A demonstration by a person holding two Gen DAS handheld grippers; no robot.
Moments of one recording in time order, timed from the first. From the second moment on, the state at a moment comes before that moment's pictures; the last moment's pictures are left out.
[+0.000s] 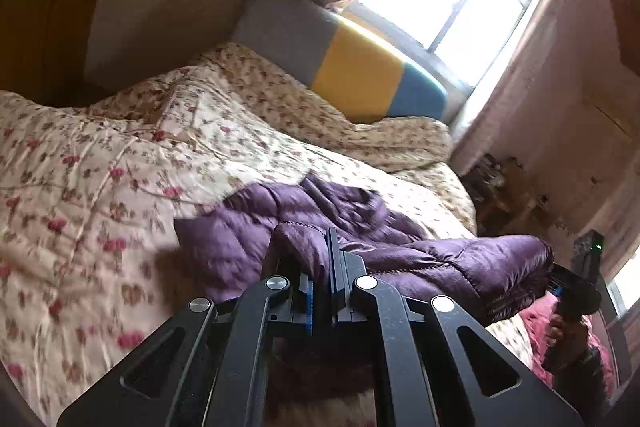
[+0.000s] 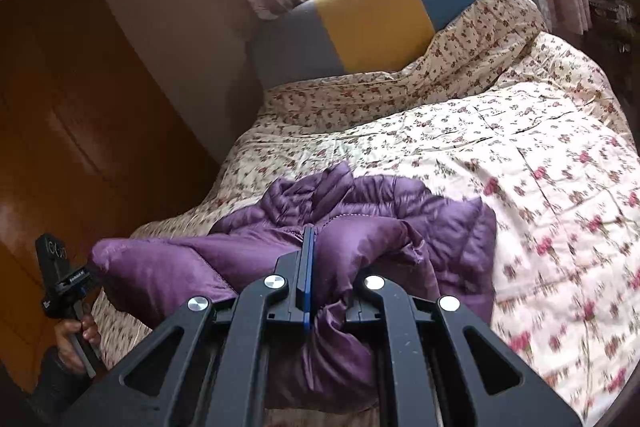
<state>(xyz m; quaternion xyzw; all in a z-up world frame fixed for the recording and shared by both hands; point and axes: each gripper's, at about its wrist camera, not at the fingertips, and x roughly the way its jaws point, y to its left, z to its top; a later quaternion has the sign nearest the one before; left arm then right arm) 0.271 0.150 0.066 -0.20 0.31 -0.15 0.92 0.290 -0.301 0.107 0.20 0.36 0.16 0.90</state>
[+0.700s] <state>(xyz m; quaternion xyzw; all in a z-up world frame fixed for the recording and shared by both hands) 0.398 0.164 -0.008 -0.26 0.40 -0.08 0.87 0.390 -0.305 0.027 0.27 0.40 0.12 0.87</state>
